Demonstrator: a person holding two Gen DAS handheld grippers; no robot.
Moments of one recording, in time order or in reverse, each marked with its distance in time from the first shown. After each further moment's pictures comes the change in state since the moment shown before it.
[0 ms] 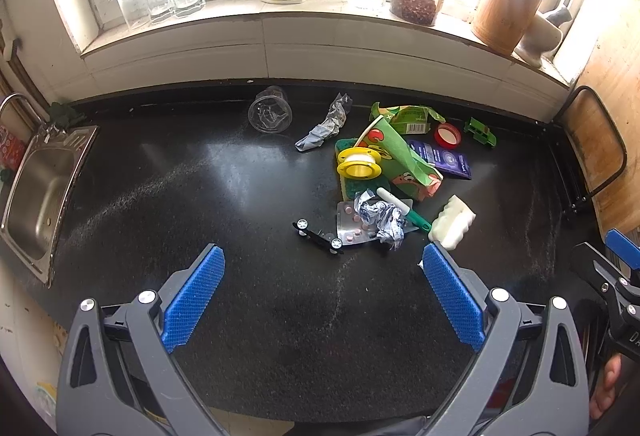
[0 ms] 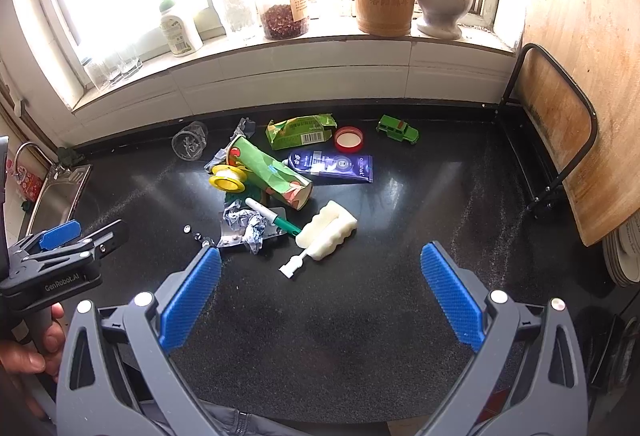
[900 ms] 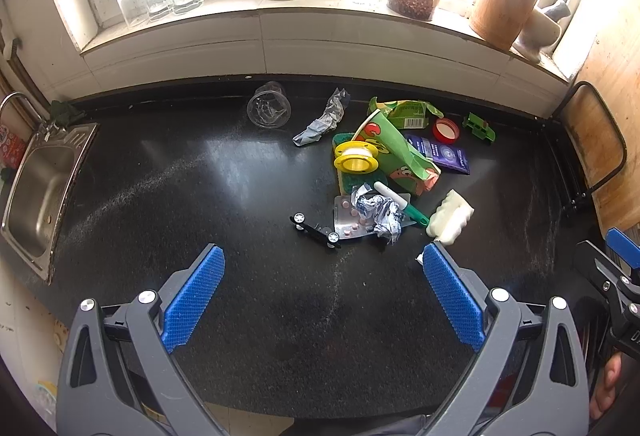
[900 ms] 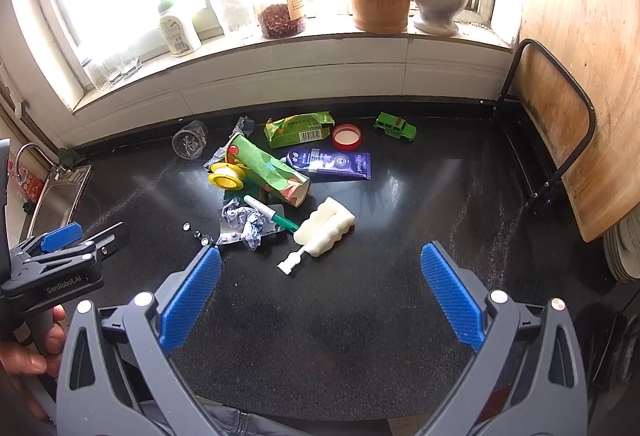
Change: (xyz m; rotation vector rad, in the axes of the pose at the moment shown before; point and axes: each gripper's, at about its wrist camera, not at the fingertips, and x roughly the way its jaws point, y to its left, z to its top) left arm -0.001 0.002 -0.010 0.004 0.003 -0.002; right arm -0.003 -0.004 -0.006 0.011 -0.001 0.004
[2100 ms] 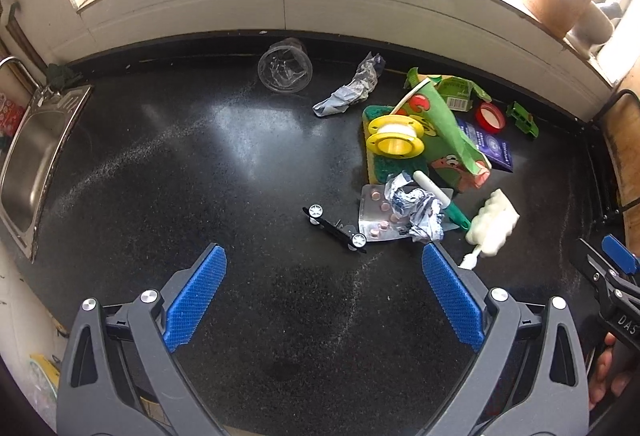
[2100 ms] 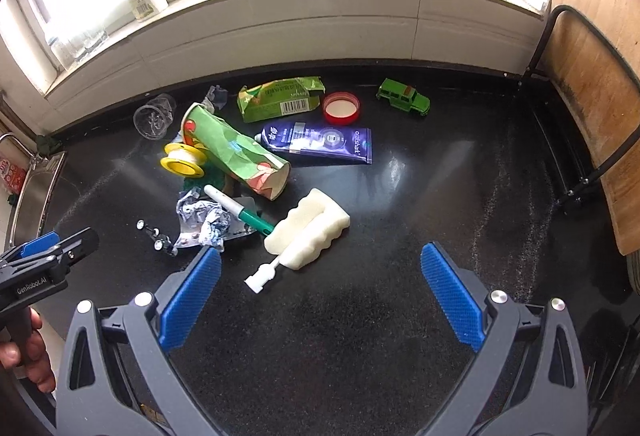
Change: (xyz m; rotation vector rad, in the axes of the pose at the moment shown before) left arm 0.085 0.017 0.011 -0.093 0.115 0.050; right arm 0.108 -0.016 0.007 -0.008 0.100 -0.003
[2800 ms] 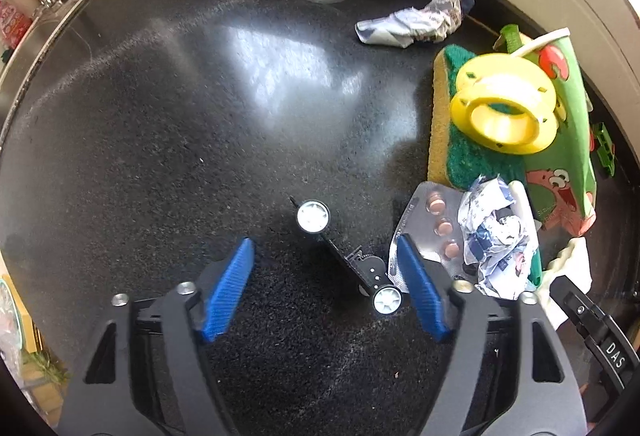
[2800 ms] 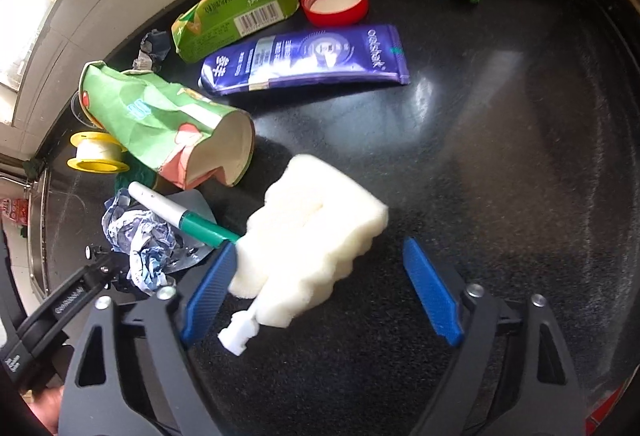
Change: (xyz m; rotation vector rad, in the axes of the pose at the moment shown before) left arm 0.126 -0.001 0.006 -0.226 0.157 0.068; right arm 0.141 -0.018 0.004 0.160 0.238 0.112
